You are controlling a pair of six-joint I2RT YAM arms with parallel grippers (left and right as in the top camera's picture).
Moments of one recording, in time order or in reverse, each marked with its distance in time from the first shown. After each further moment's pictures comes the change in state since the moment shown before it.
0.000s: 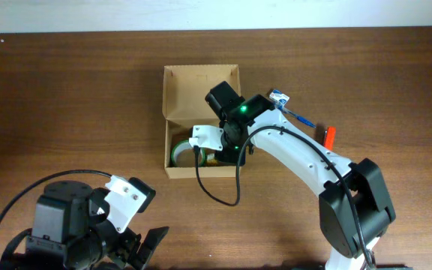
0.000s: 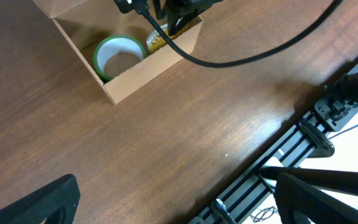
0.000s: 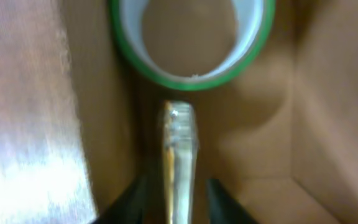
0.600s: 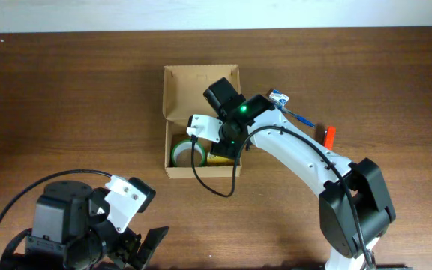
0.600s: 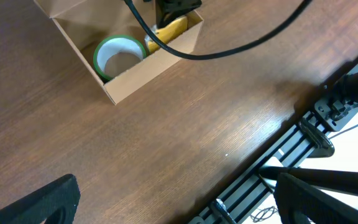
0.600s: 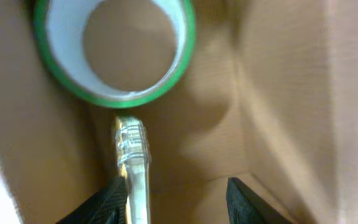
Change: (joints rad) left arm 0.000 0.000 0.000 0.000 0.000 0.000; right arm 0.000 0.000 0.001 0.108 0.072 0.095
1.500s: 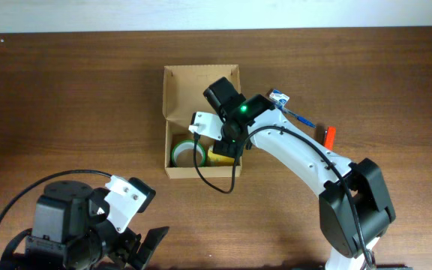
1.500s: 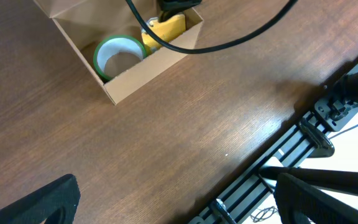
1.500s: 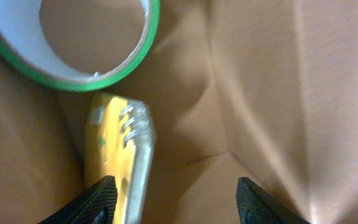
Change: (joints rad) left arm 0.000 0.000 0.000 0.000 0.000 0.000; right arm 0.000 0.000 0.002 0.014 0.092 0.018
